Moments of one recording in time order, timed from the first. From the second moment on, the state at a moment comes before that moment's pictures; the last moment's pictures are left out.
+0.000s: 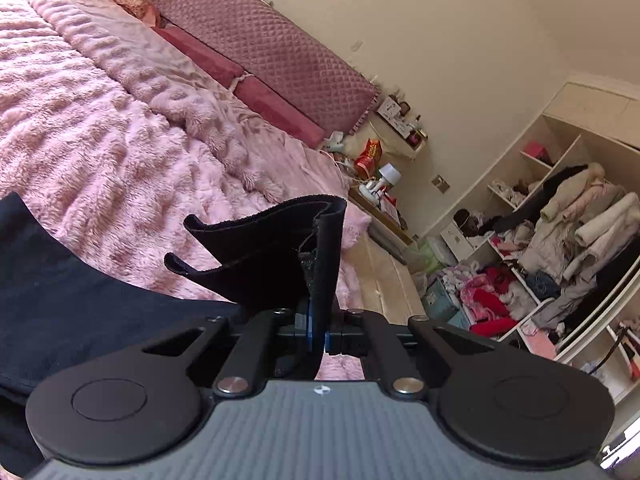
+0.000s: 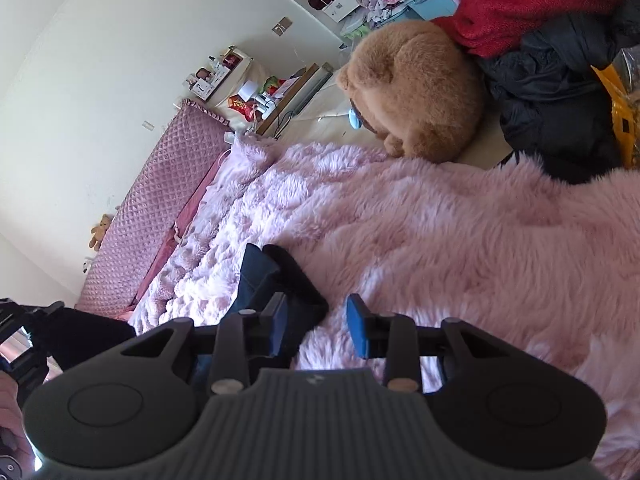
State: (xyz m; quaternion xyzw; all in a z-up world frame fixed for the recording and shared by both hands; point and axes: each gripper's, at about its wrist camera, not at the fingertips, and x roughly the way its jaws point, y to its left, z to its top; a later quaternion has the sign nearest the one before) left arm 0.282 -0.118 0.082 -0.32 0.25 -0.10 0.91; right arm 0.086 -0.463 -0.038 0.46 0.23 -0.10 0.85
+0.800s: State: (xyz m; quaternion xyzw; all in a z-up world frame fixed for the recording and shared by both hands) left arm 0.274 -0.251 -0.023 -0.25 0.37 -0.11 0.89; right arm 0.124 -0.440 -0.046 0.29 0.33 -0.13 0.89
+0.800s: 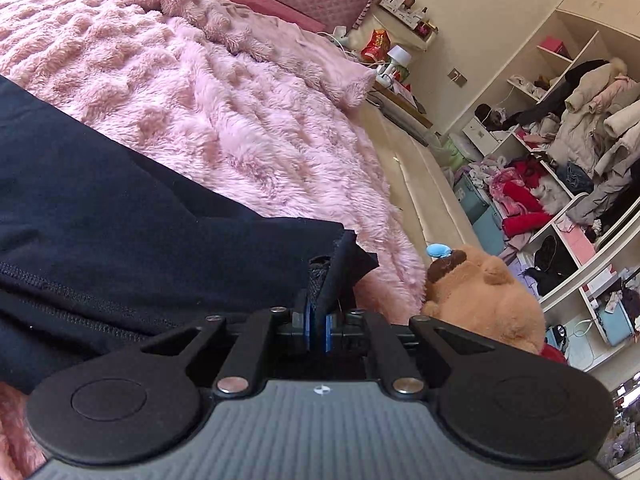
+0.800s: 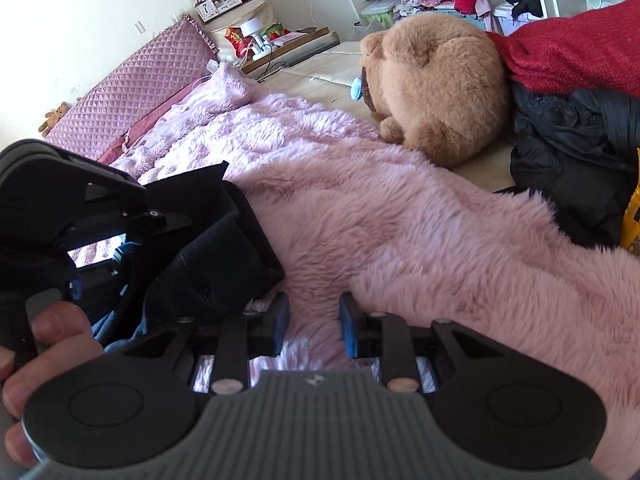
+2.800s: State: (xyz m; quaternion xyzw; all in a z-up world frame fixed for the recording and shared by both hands) left arm 0.238 0.157 -0.105 -0.65 0.37 -0.09 0.66; right arm 0.168 -0.397 -0.072 0.67 0.33 0.01 0.67
